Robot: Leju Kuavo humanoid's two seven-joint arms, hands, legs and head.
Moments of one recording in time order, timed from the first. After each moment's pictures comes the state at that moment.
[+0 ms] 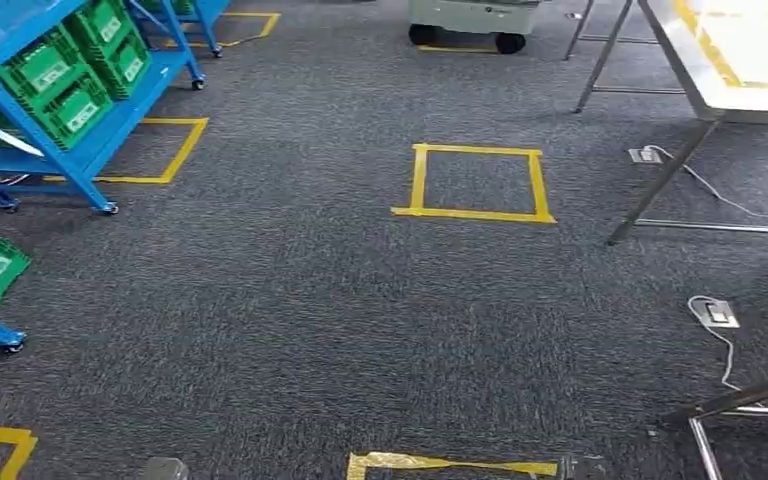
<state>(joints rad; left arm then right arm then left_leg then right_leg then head) -0.03 -0.15 0.58 -0.21 -0.40 0.21 -0.47 -0.10 0.19 -1.23 -0.24 1.02 0.00 -0.60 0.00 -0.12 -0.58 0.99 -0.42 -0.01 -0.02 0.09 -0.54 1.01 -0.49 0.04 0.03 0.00</state>
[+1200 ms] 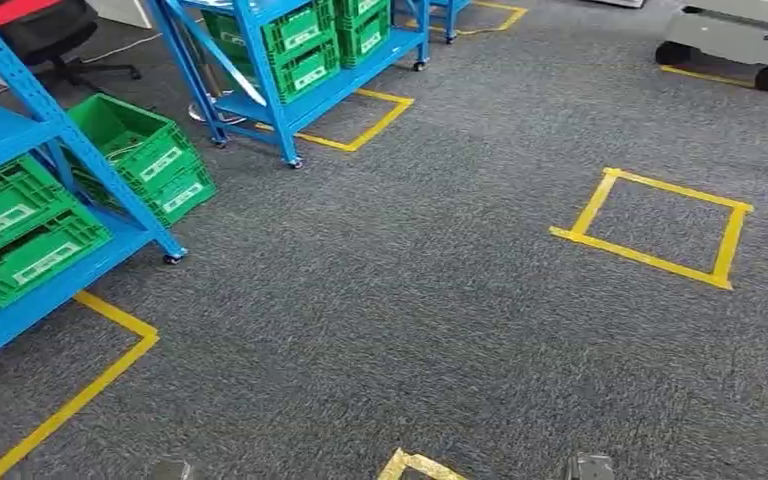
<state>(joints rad) -0.02 -0.14 0.58 -0.21 -0.42 0.21 -0.47 -0.10 0.19 -1.22 -0.24 1.01 -0.01 -0.60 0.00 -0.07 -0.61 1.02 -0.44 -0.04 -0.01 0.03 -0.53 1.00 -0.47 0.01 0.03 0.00</state>
